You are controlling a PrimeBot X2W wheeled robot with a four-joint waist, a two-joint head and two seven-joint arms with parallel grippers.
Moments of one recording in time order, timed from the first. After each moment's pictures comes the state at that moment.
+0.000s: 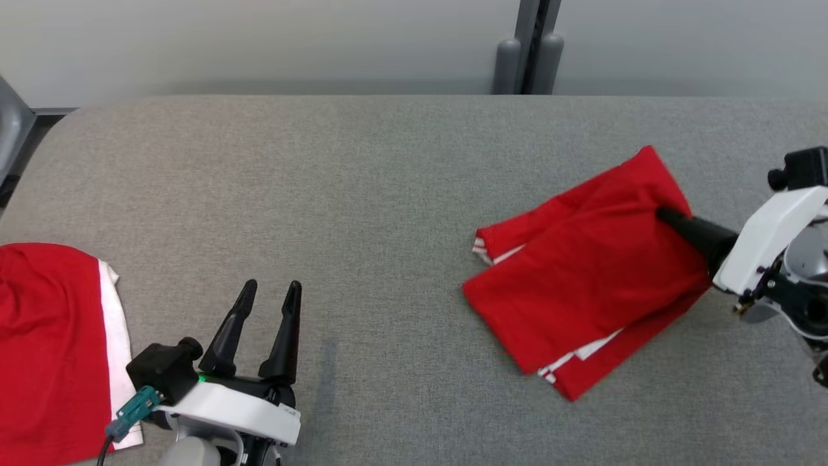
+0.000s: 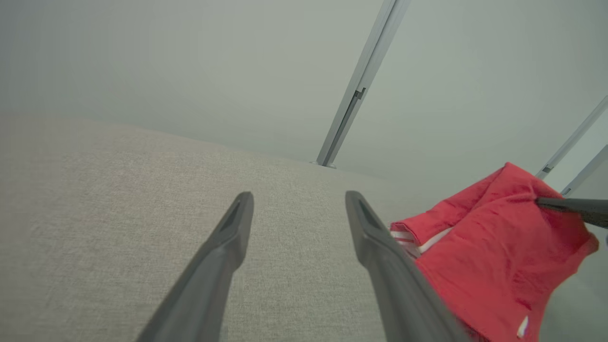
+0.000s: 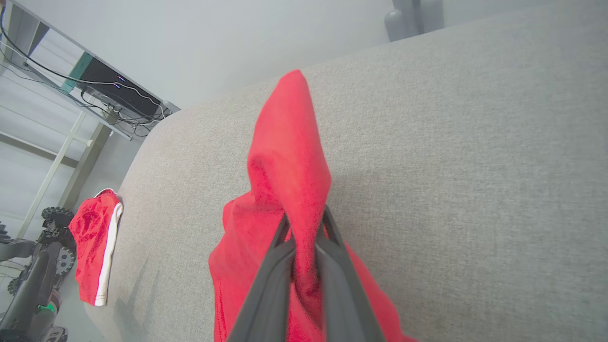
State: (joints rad) left arm -0.12 0.11 -0.20 0.26 -0.51 -0.13 -0.26; right arm -0.61 -0.52 0.50 0.45 1.21 0.13 0.43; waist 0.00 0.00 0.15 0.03
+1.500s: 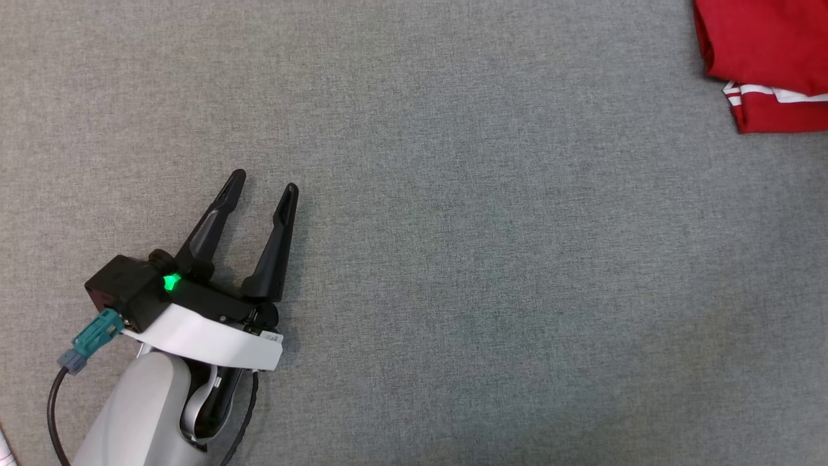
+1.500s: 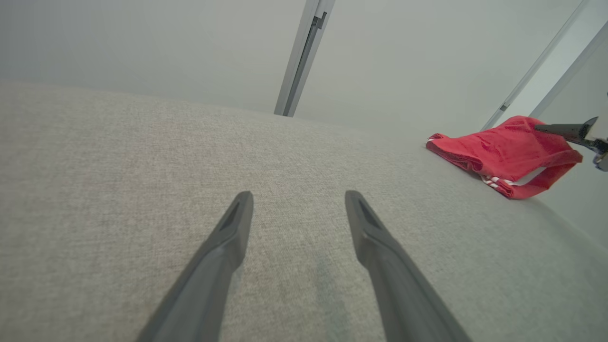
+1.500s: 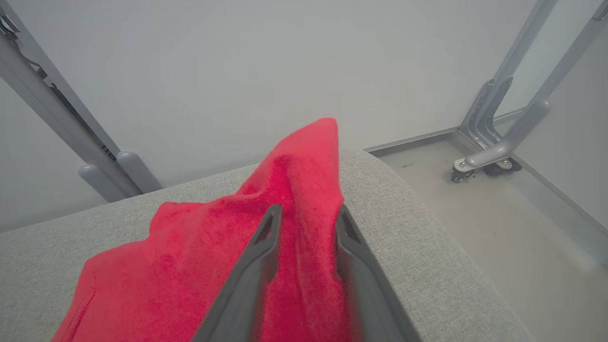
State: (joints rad) left arm -0.32 0.24 -0.29 0.13 -0.51 -0.13 -0.26; right arm -1.25 -0.58 0.55 1.22 0.93 0.13 -0.09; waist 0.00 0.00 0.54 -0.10
